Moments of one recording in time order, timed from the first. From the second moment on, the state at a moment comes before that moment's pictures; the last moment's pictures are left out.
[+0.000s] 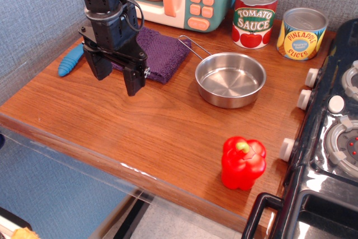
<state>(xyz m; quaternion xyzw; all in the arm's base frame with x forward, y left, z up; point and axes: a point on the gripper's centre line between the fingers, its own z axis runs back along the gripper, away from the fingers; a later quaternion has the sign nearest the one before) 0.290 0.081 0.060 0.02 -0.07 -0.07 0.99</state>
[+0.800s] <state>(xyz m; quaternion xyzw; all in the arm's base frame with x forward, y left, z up) 0.296 0.138 0.049 0.03 -0.05 0.00 1.00</state>
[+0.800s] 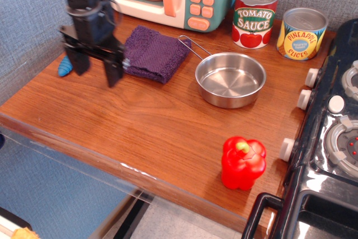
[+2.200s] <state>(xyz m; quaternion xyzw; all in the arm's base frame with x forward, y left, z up) 0.329 0.215 0.022 0.06 -0.03 0.11 0.99</state>
